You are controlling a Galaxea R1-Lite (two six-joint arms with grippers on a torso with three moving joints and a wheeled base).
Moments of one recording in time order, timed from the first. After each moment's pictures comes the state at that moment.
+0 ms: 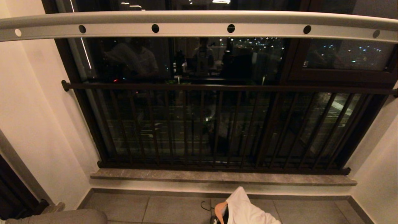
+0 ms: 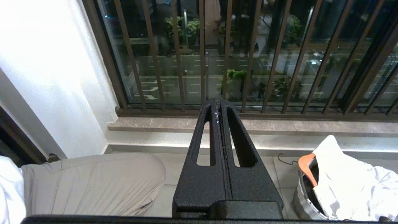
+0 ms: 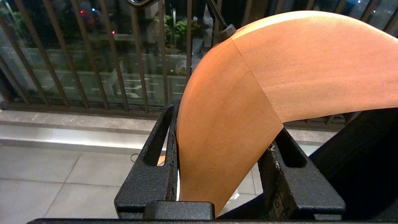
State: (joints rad) left arm 0.00 0.00 0.00 0.00 0.00 0.01; right arm -0.01 0.00 0.00 0.00 0.01 -0.04
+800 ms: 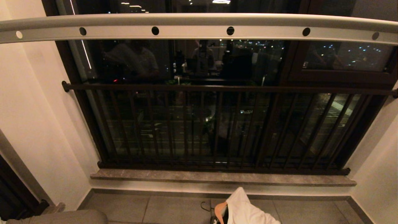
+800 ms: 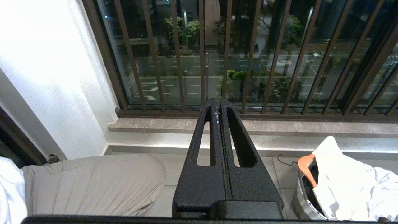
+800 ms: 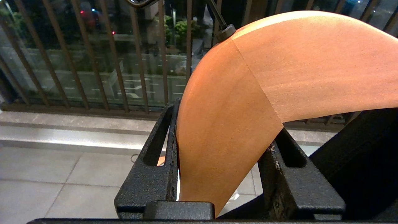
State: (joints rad) left arm 0.00 0.00 0.00 -0.01 0.00 0.01; right arm -0.02 0.00 0.00 0.00 0.01 -0.04
